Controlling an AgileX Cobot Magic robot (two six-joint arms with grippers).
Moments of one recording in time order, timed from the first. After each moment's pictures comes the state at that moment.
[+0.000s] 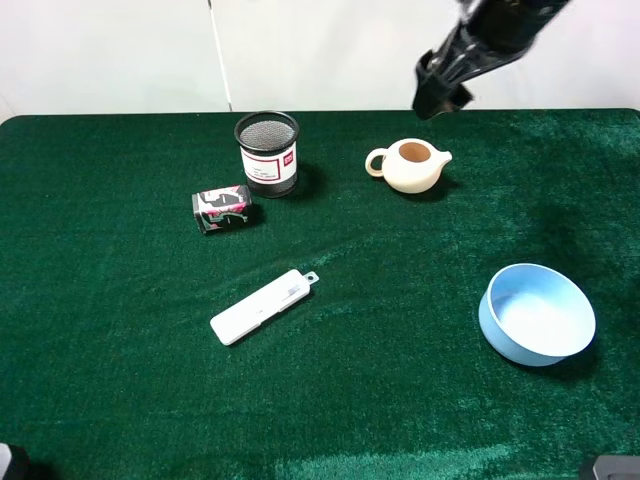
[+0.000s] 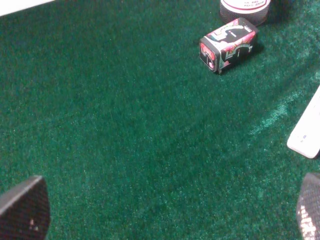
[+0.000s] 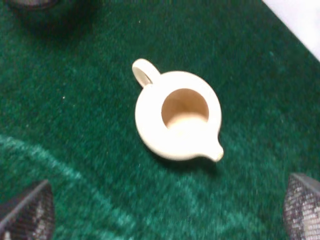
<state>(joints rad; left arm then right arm) -0.07 -0.01 -0.50 -0.10 1.07 0.23 0.46 1.67 -1.32 -0.05 0.81 -0.36</state>
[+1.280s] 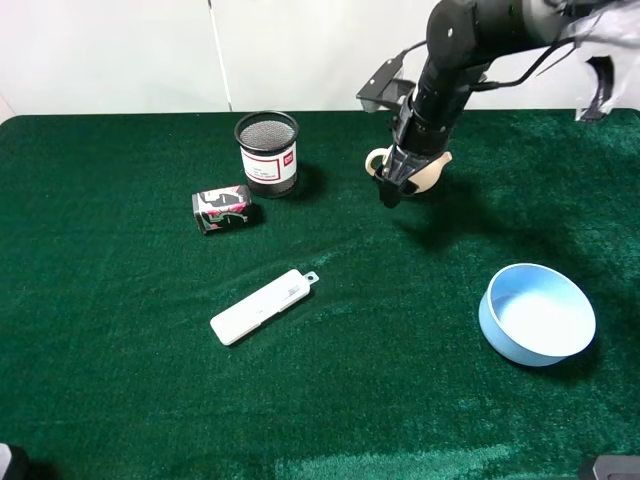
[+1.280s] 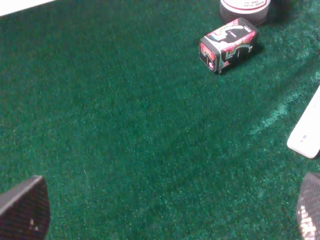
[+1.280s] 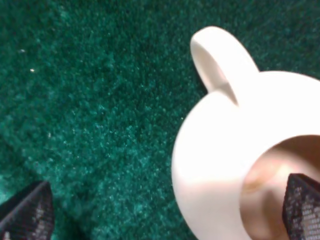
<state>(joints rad) -0.07 -0.01 -0.50 -0.10 1.07 0.23 0.44 2.13 -1.43 0.00 0.73 -0.55</state>
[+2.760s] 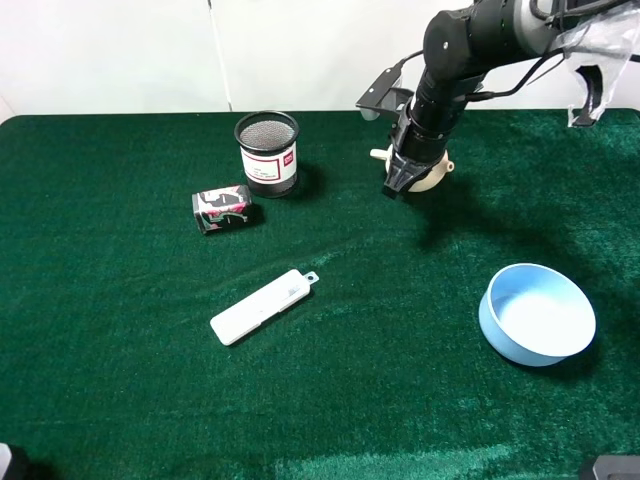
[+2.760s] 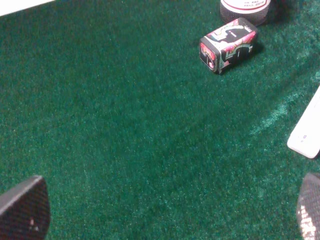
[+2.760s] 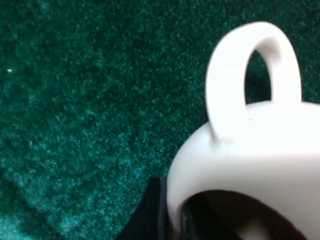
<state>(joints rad) -0.07 -0.01 -0.50 -0.10 1.07 0.23 0.43 2.15 -1.43 -0.01 0.71 -0.55</state>
